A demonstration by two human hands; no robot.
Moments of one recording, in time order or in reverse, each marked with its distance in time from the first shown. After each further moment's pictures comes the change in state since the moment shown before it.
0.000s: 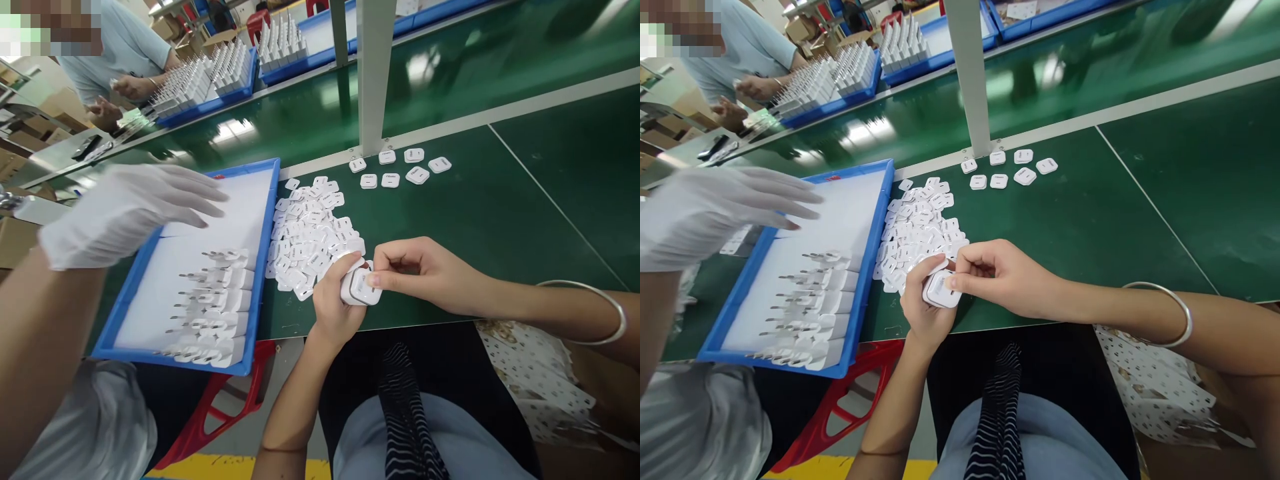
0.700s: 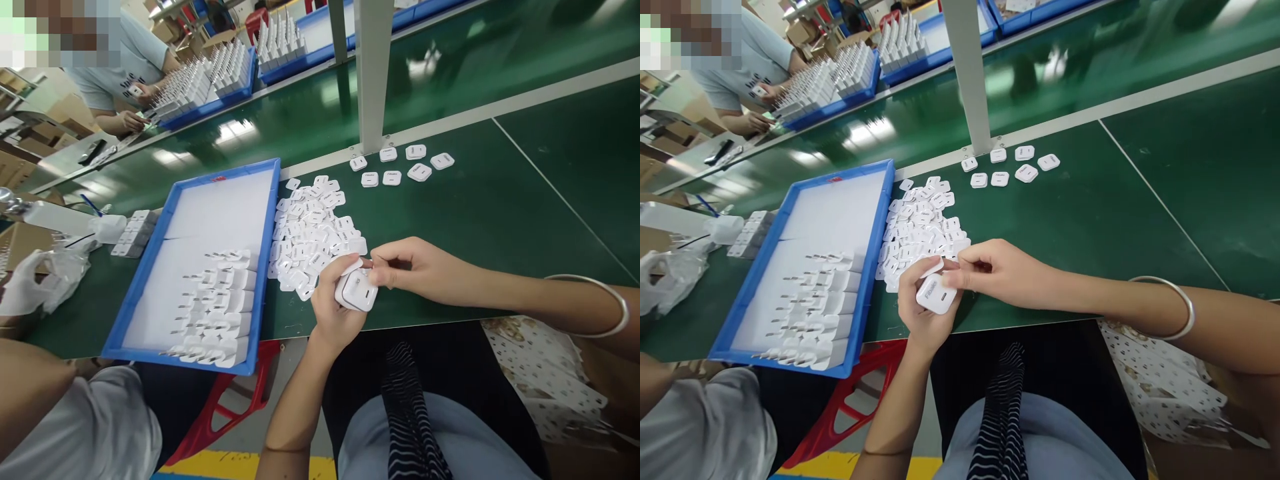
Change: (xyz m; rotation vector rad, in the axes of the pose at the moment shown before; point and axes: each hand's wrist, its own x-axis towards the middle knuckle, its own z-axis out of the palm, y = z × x) left_hand 0.004 0.005 -0.002 -0.173 0.011 -0.041; right_hand 0.009 0.015 -0.007 -0.109 -0.074 -0.005
